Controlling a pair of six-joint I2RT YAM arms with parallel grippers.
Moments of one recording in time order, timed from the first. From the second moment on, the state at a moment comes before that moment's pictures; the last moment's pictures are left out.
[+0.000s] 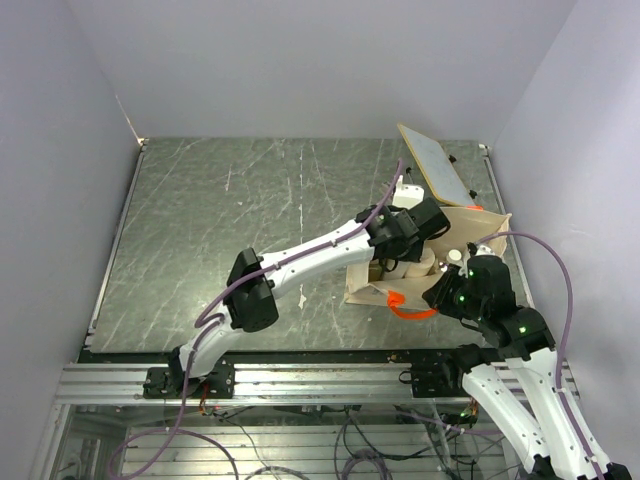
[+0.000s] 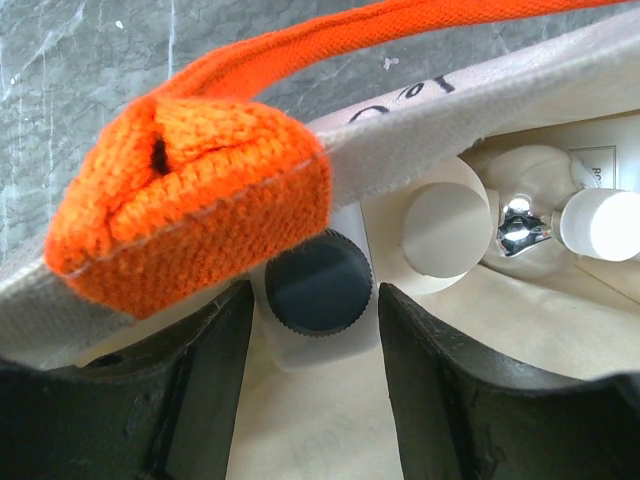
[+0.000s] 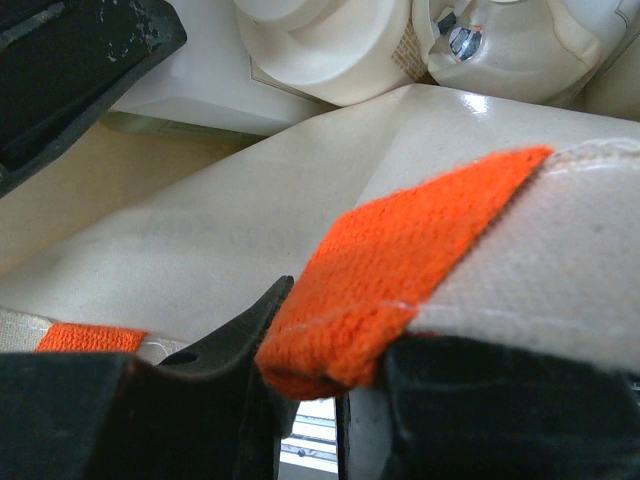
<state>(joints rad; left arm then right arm) -1.17 2.25 2.30 -1.00 -0.44 -0.82 0.32 0.50 0.70 -0.96 0.00 0.59</state>
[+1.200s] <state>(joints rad) -1.17 2.36 2.39 -1.02 -0.51 -0.78 0.32 0.49 0.70 -0.95 0.00 0.58</state>
